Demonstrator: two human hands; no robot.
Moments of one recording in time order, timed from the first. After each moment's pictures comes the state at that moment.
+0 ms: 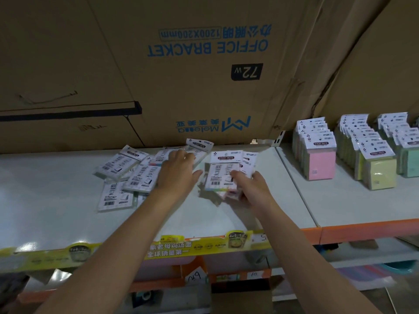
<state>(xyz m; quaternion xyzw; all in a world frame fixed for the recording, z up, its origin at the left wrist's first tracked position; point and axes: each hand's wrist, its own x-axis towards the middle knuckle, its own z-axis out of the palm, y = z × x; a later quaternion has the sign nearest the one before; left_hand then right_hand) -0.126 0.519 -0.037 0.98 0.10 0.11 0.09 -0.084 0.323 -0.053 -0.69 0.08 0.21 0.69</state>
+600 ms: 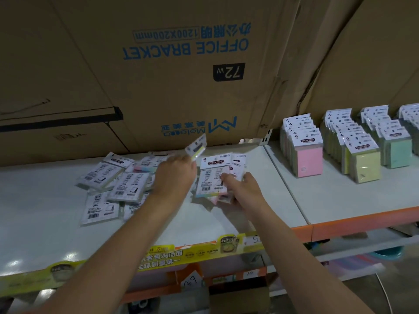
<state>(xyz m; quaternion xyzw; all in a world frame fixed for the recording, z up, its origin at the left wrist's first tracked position) -0.124 0.492 -0.017 0.98 0.05 0.21 0.02 -0.083 0.317 -0.053 -0.71 0.07 0.18 0.68</state>
